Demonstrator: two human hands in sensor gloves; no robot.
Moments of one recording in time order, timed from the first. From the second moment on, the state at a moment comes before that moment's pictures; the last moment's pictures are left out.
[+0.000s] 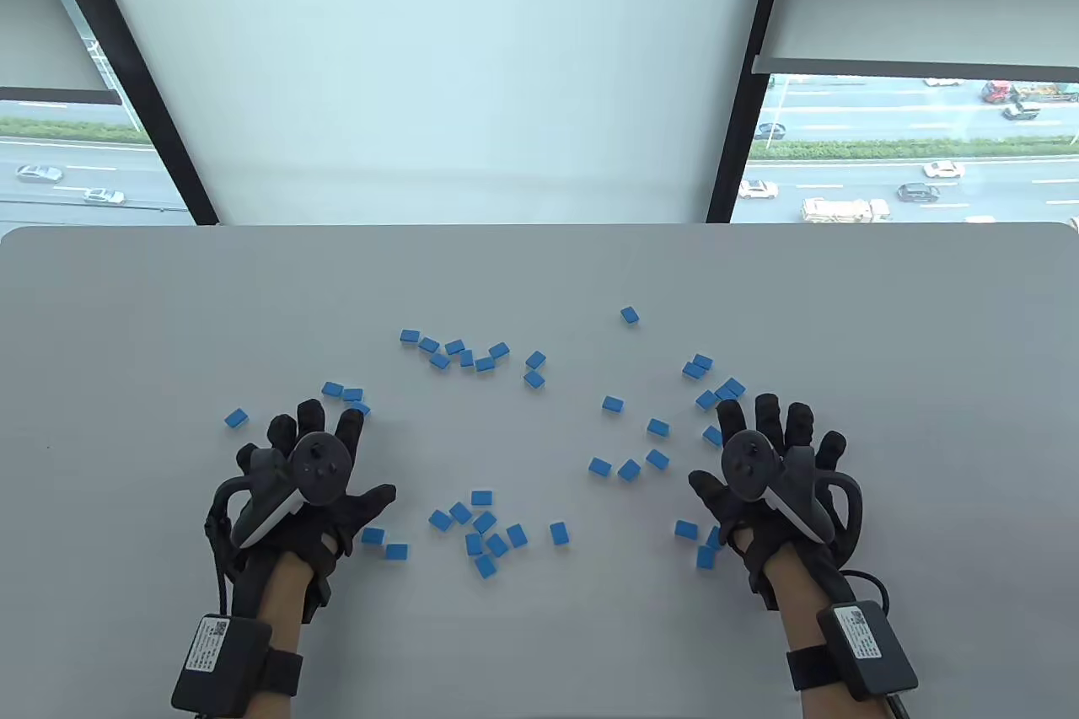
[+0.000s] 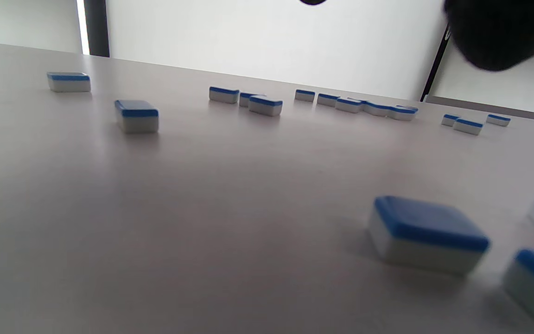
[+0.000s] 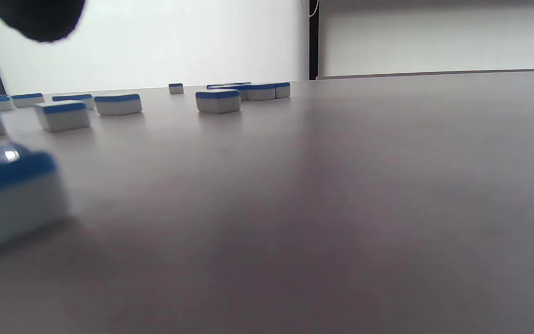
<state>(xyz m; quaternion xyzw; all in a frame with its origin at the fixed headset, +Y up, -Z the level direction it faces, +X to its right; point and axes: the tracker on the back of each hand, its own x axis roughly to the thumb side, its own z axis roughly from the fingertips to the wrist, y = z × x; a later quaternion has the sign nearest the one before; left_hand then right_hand) -0.284 -0.730 -0.342 -0.08 0.00 0.06 1.00 0.211 -0.748 -0.352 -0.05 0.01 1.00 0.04</state>
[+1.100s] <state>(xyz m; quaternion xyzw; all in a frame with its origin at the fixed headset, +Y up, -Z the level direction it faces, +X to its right) -0.286 -0.731 -0.344 -0.08 0.00 0.07 0.99 0.166 -0.727 -0.328 0.10 0.11 0.99 0.06</state>
